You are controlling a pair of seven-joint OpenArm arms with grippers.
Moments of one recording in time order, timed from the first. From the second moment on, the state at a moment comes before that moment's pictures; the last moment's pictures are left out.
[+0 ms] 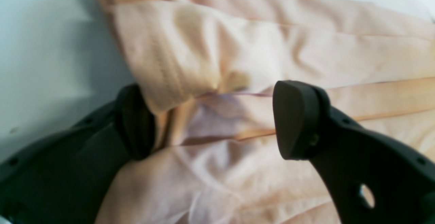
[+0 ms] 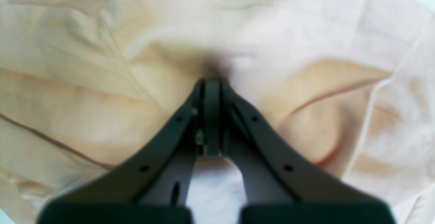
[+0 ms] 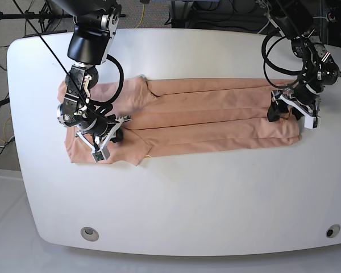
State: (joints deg) left arm -0.4 -6.1 -40.4 75.4 -20.8 -43.0 46.4; right arm 11.4 1.4 19.1 69.9 1.3 35.0 -47.1
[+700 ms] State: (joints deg) left arm 0.0 -6.1 -40.4 73.6 -21.2 -42.6 45.5; right arm 11.4 1.4 19.1 69.9 1.3 35.0 -47.1
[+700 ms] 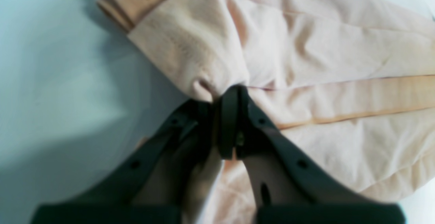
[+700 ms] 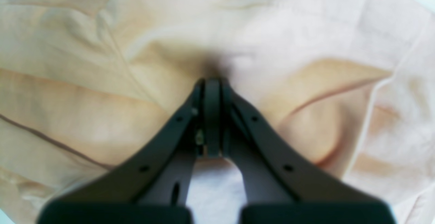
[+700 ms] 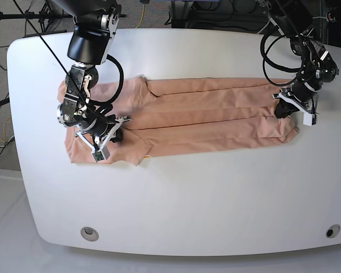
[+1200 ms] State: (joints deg) left arm -2.0 -5.4 -40.3 76.0 -20.2 -42.5 51.1; right arm 11.4 1.4 19.1 69.9 1.3 35.0 -47.1
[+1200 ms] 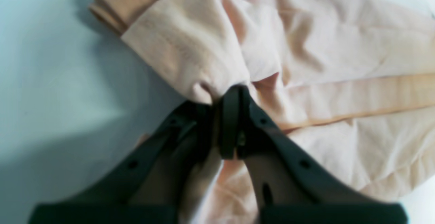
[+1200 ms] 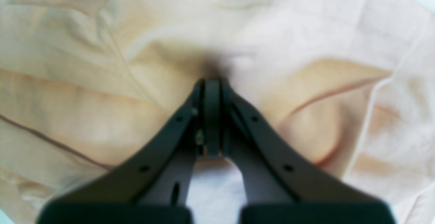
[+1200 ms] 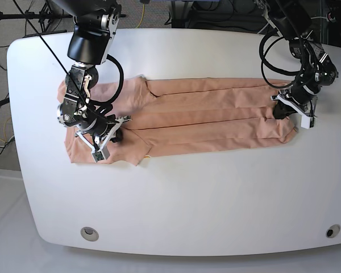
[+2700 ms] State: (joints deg) left arm -5.4 6.7 -10.2 93.2 -25.6 -41.7 59.6; right arm 10.8 1.4 19.1 69.9 1.4 34.9 -46.2
